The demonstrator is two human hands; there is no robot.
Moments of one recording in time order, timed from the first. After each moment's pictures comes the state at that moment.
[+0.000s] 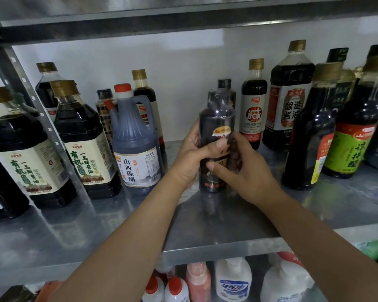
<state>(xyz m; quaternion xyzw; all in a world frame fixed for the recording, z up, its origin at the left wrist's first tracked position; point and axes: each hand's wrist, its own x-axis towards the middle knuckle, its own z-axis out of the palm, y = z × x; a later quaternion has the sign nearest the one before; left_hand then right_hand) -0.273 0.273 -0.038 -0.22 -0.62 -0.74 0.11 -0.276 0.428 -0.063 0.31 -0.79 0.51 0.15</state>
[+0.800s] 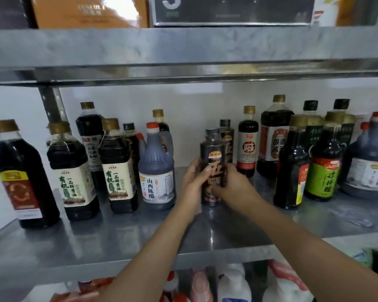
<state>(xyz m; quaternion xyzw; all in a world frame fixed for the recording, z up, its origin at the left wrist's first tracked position) -0.222 0.271 -0.040 -0.10 -0.69 -0.69 0.20 -0.259 0.402 -0.035 0.20 -0.88 0.43 0.09</state>
